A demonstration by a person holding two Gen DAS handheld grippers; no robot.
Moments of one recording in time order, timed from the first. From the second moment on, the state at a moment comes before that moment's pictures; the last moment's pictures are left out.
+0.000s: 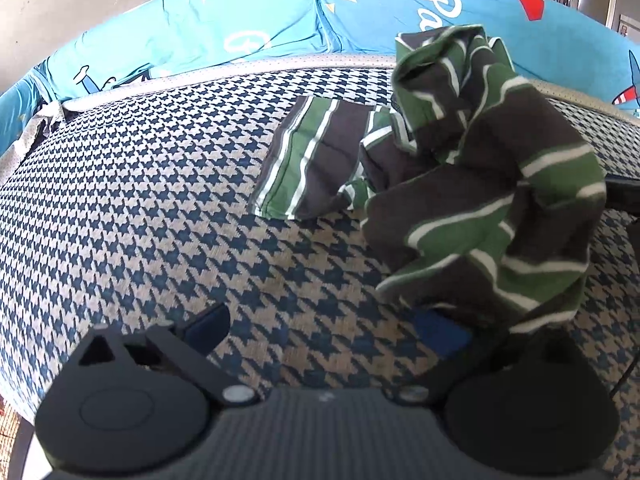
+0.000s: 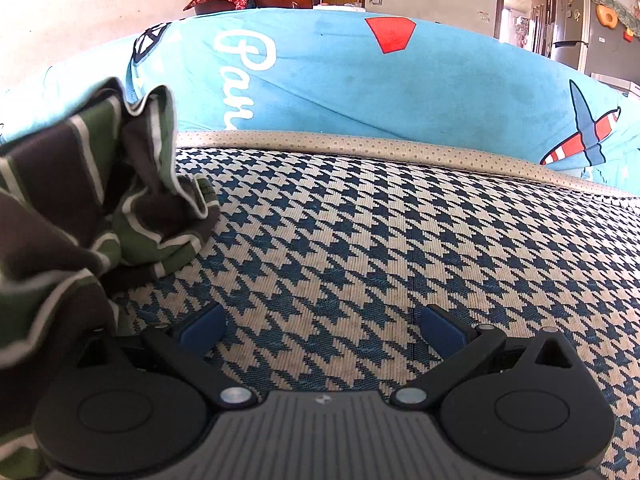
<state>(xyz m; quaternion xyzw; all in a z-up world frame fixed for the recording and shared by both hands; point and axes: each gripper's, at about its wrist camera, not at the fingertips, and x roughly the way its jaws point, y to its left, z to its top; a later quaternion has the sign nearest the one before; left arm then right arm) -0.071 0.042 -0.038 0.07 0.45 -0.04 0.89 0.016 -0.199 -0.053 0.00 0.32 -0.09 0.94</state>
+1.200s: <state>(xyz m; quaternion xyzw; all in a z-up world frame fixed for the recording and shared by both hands) -0.039 0.067 -0.036 0.06 0.45 -0.02 0.89 0.002 -0.196 -0.037 0.03 0.38 -0.13 0.91</state>
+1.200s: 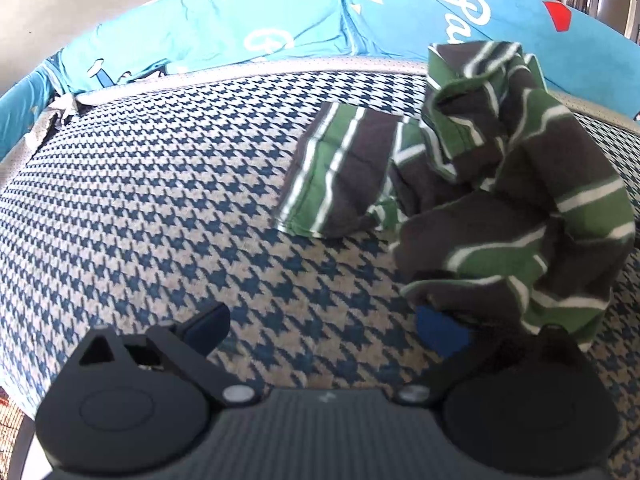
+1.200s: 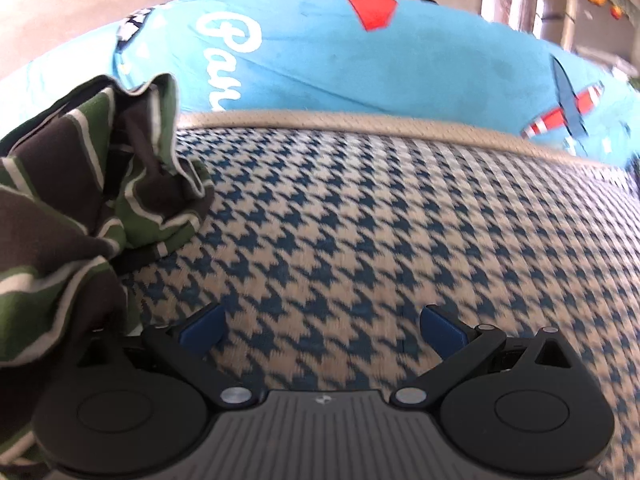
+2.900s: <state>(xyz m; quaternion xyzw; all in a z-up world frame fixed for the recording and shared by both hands) -0.109 0.094 -0.024 0.07 0.46 -0.05 0.89 -0.141 -0.097 0.012 0.03 0.42 -0.09 0.90</state>
